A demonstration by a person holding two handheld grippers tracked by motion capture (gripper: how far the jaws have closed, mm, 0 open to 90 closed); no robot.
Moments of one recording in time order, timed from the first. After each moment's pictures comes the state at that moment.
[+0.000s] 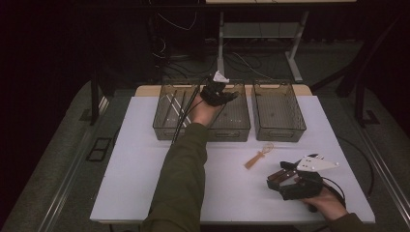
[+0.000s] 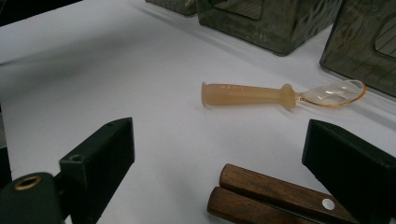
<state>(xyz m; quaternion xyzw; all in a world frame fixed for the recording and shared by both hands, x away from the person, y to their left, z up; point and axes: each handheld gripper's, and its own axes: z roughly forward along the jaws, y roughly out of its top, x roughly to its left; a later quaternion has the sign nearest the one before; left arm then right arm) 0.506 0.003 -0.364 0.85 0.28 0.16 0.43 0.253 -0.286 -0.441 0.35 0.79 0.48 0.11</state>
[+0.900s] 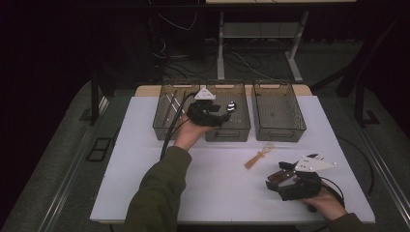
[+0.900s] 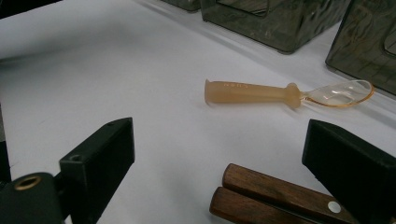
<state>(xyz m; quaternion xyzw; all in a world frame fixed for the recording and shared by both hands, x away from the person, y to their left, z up) 0.425 0.046 -0.359 0.82 0.28 0.12 0.48 0.253 -0.283 -0.442 0.34 0.80 0.48 0.11</state>
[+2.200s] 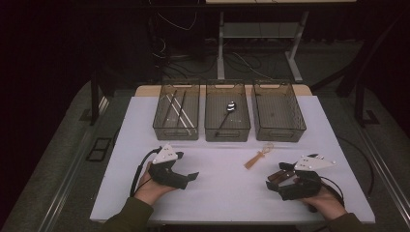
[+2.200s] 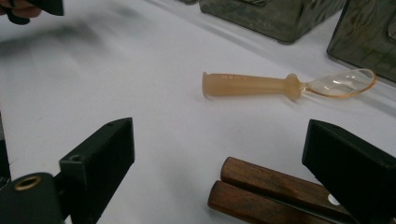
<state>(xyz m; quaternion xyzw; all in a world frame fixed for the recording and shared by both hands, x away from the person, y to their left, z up) 0.288 0.144 -0.429 0.83 0.29 0.11 0.47 0.256 -0.284 -0.444 0.35 0.80 0.47 0.10</state>
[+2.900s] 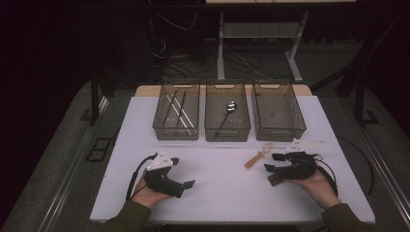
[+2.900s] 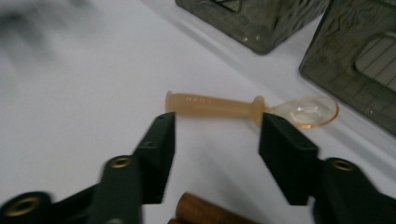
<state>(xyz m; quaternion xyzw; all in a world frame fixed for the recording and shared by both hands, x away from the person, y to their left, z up) 0.277 0.154 -0.437 0.83 0.29 0.09 0.47 0.297 -0.273 -0.419 0.36 0.83 0.41 0.10</state>
